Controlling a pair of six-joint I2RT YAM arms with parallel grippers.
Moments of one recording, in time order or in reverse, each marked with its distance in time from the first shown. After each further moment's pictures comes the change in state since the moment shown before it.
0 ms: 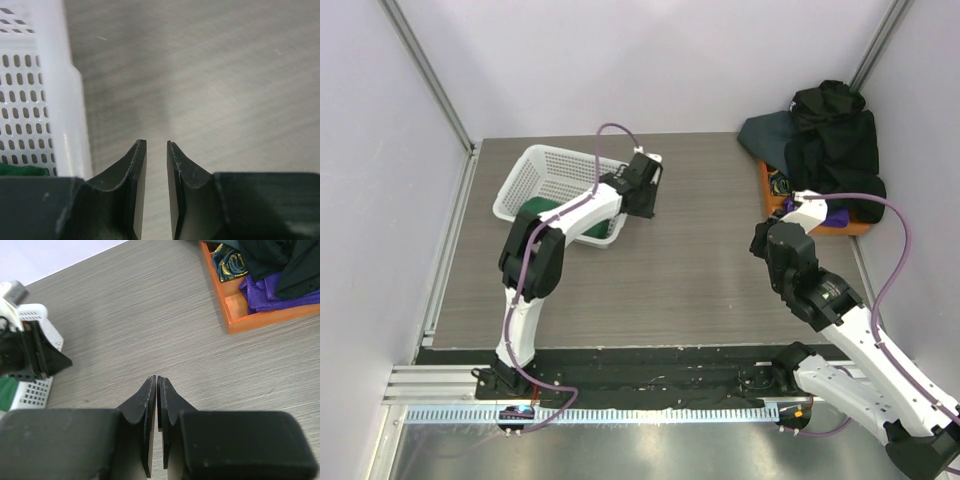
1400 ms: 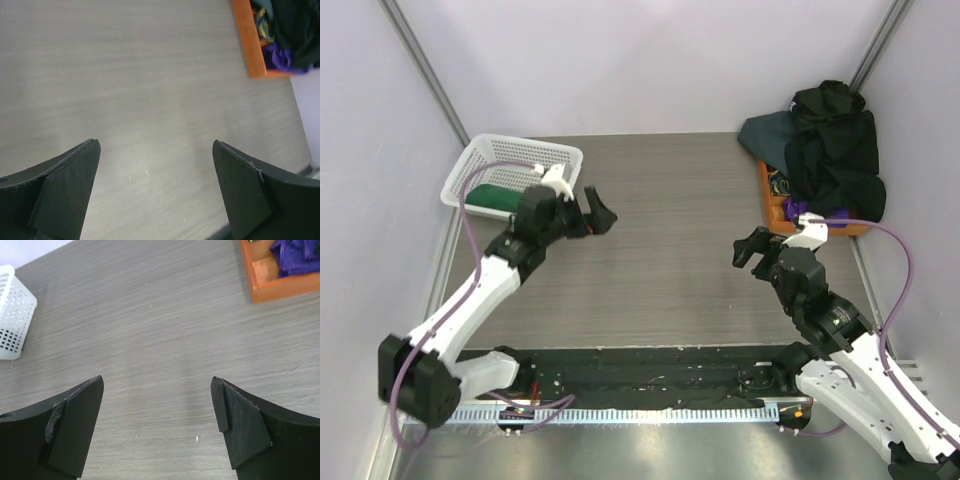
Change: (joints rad) left arm 0.246 -0.906 -0.739 0.317 0.256 -0.200; right arm -0.001 -0.158 -0.124 -0.047 -0.159 0.034
